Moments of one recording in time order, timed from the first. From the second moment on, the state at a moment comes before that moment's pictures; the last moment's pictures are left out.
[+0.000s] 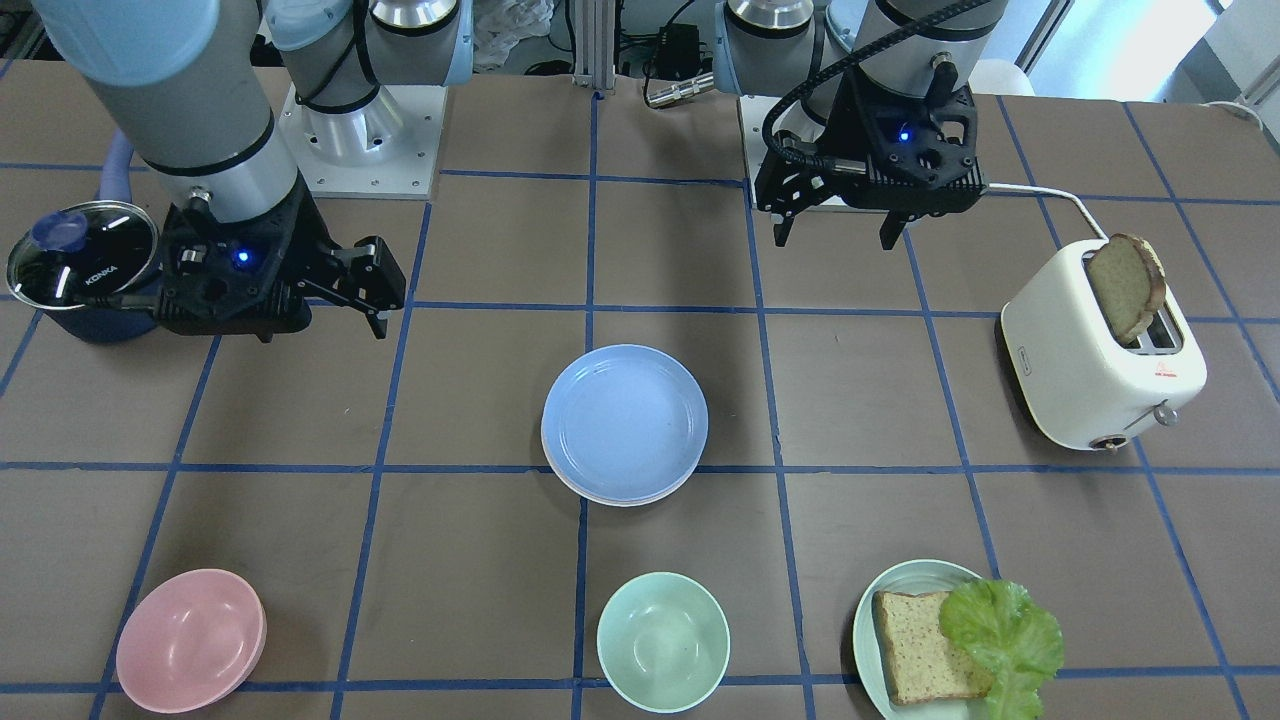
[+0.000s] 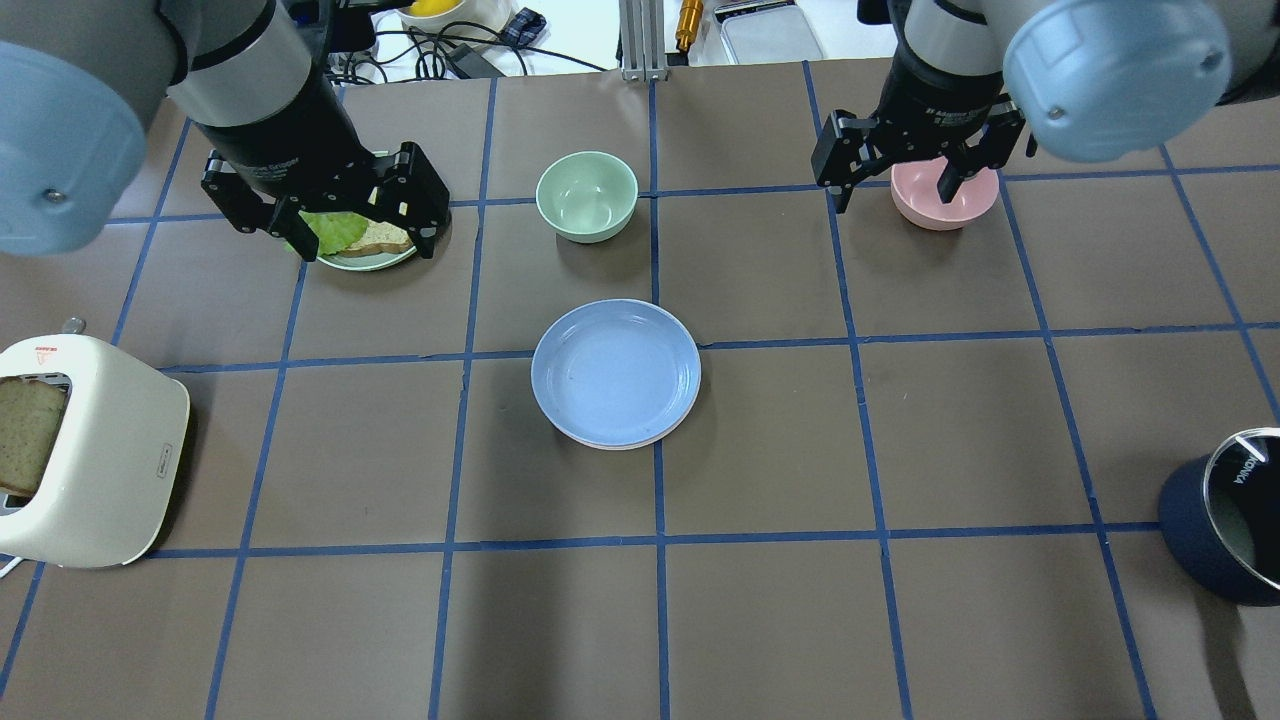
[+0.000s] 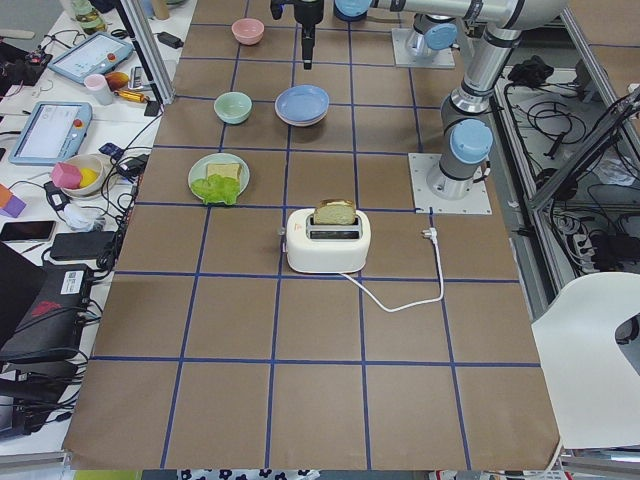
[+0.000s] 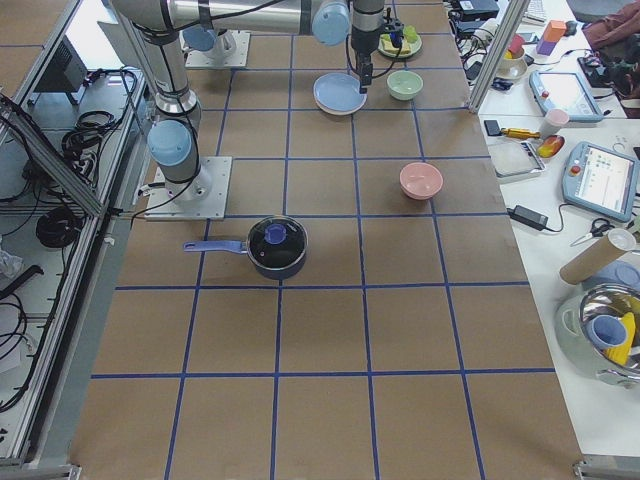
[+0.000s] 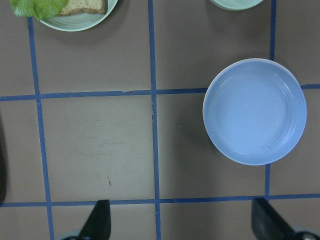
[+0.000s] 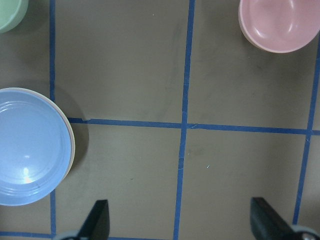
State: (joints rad) left arm -1.64 -1.56 -1.54 -1.60 1.58 -0.05; right arm 1.62 -1.45 1.49 -1.63 -1.57 -0.02
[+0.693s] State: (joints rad) left arm -1.64 -1.56 -1.54 -1.60 1.58 -0.05; right arm 1.61 -1.46 1.43 -1.51 -1.58 -0.05
